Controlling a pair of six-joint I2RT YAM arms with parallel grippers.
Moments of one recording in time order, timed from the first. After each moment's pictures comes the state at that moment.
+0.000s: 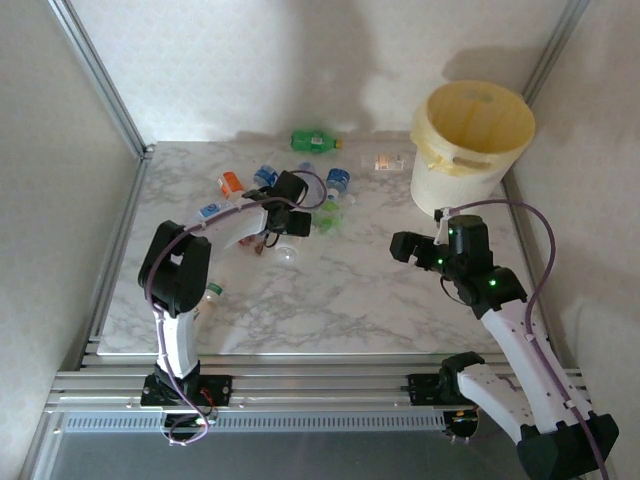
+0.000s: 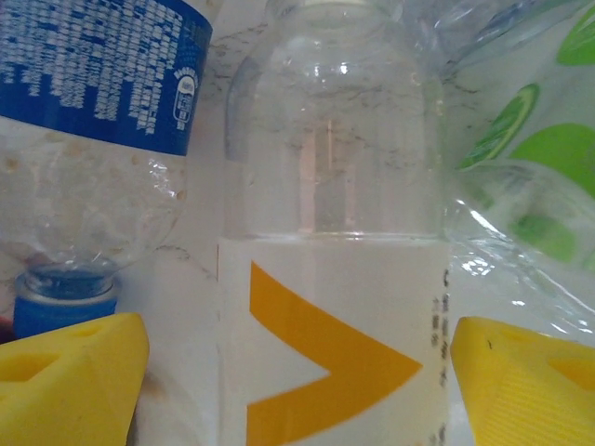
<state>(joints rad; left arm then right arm) -0.50 1.98 1.45 -0.59 -0.16 -0.36 0.31 0.85 0.84 -0.65 -0.13 0.45</state>
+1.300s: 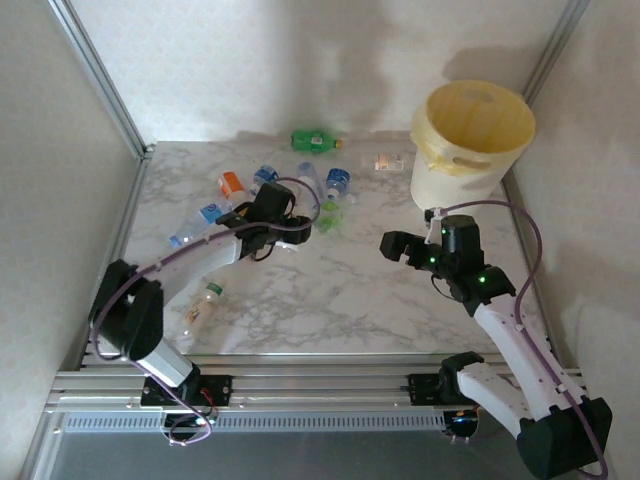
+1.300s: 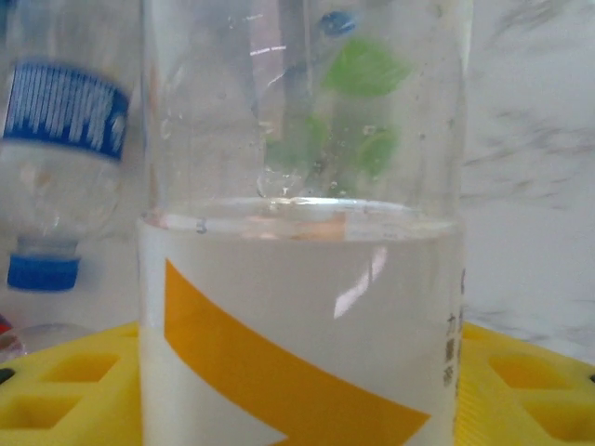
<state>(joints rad) -0.60 1.54 1.15 -0.35 -0.06 -0.31 0.32 0.90 0.76 -0.46 -0.29 0.51</state>
